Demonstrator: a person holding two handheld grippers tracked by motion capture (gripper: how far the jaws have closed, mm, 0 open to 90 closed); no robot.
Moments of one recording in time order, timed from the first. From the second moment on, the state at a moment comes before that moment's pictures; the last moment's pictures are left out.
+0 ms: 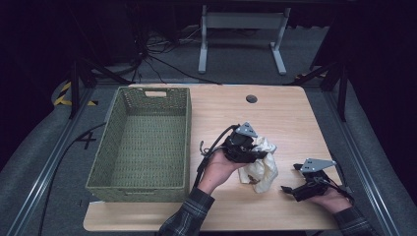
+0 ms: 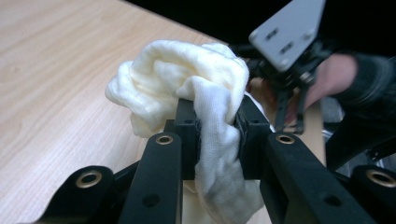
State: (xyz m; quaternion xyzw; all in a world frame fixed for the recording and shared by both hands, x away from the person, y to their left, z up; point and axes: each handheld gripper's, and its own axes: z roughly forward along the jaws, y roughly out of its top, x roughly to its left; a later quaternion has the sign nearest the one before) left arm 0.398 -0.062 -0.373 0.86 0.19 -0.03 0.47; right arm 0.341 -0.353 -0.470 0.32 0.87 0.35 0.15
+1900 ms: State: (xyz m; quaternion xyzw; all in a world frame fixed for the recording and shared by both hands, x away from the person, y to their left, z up) left arm 0.351 -0.053 -0.437 0.89 0.24 -0.01 0.39; right arm 0.343 -0.324 -0.431 0.28 0.86 0.41 0.12
